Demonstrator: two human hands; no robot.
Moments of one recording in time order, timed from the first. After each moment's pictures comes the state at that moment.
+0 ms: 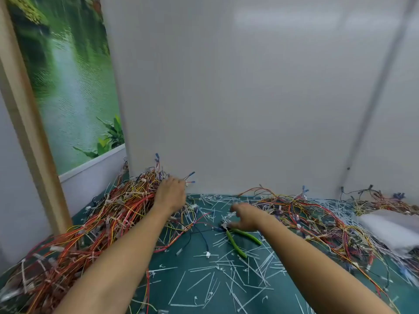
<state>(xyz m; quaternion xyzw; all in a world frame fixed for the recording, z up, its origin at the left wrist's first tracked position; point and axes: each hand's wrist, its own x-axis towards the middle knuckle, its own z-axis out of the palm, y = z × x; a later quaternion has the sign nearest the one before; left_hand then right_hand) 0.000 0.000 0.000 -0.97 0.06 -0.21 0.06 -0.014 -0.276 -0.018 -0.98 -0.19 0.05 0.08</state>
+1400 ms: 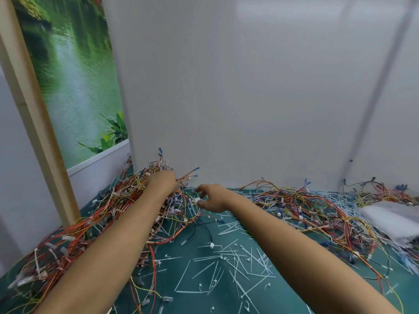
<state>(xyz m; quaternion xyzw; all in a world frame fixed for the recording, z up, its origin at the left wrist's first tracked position) -0.030 0.009 0.062 -0.99 -0.12 0.00 0.03 -0.037 -0.178 0.030 -0.95 -0.27 0.04 0.17</state>
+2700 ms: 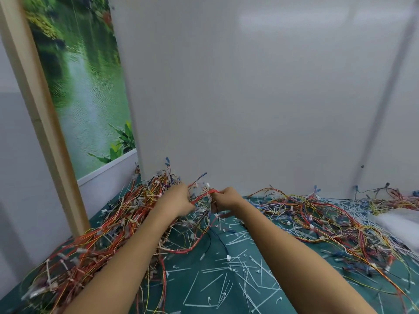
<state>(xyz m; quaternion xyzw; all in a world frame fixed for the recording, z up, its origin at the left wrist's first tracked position) -0.078 -0.005 0.055 -0.99 -0.03 -0.06 -0.15 -0.015 -0.178 0.022 -0.84 -0.04 0.11 0.53</state>
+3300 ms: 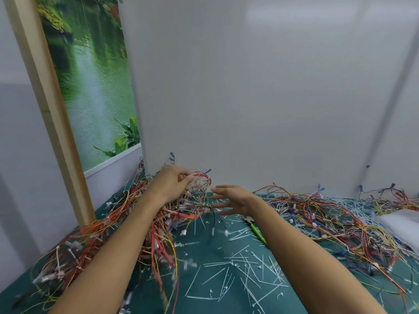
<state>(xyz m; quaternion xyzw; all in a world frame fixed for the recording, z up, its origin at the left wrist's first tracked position) -0.080 0.031 0.071 -0.94 0.06 -0.21 -0.24 -0.017 -0.195 0.023 -0.73 -0.05 0.24 0.63</state>
